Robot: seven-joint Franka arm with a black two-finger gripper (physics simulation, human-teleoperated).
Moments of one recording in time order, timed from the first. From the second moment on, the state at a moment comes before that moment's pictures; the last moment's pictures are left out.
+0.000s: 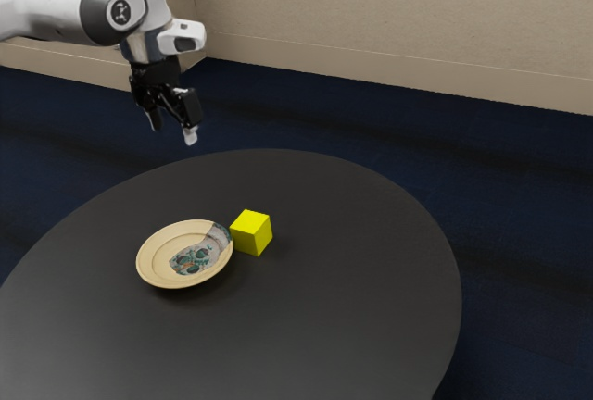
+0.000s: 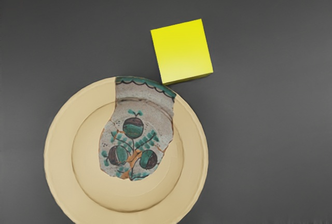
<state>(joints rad) -0.07 0.04 0.12 -1.69 0.00 1.75 0.23</state>
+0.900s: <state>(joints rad) -0.15 0.58 0.17 -1.48 -0.09 1.99 0.01</state>
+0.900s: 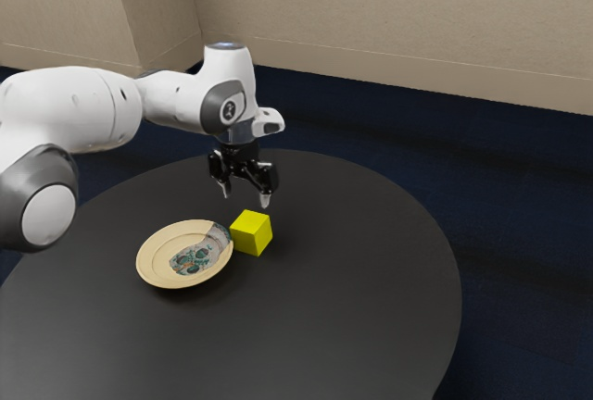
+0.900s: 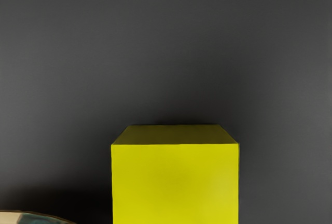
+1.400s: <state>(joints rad) -0.07 0.62 0.07 -1.54 -0.03 2.10 -0.09</state>
